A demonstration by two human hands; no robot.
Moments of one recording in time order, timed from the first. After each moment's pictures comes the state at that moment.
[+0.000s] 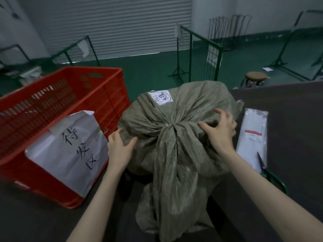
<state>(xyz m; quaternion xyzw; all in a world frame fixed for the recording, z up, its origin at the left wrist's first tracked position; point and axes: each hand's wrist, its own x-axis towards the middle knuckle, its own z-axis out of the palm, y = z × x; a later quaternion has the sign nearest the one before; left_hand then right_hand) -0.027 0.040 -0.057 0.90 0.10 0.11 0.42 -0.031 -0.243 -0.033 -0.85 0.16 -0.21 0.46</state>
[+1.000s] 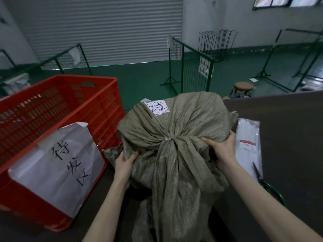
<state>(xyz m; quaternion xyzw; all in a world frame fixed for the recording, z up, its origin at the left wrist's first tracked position) -0.007 0.027 -0.100 0.66 0.16 0.00 0.74 0.003 -0.279 -0.103 -0.65 0.26 -0.17 0.69</state>
